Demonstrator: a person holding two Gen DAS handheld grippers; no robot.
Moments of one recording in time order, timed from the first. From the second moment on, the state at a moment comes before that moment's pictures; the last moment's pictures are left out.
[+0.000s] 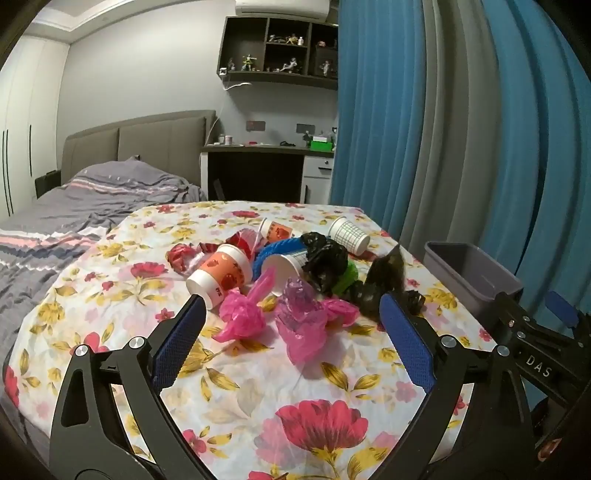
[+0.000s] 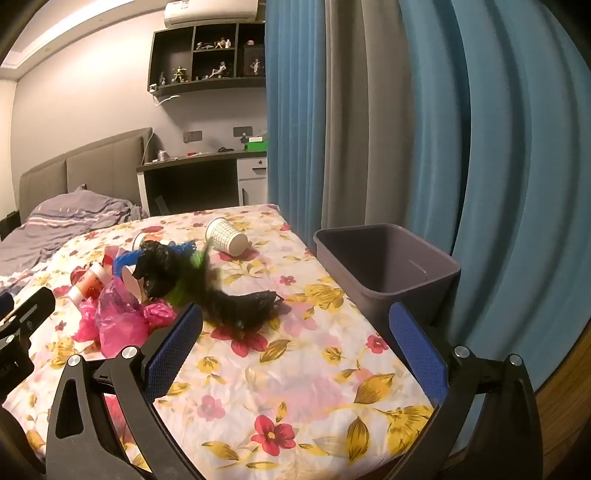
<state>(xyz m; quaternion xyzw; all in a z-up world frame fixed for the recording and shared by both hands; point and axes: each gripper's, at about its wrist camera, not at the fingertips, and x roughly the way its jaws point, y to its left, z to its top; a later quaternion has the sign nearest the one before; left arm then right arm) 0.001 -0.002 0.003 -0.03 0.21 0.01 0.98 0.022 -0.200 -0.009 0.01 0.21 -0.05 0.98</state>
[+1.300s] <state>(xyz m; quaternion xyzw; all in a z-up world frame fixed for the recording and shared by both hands) 0.000 -0.004 -0.006 -0.04 0.21 0.01 0.98 0.017 -0.206 -0.007 0.02 0.20 -0.06 0.98</state>
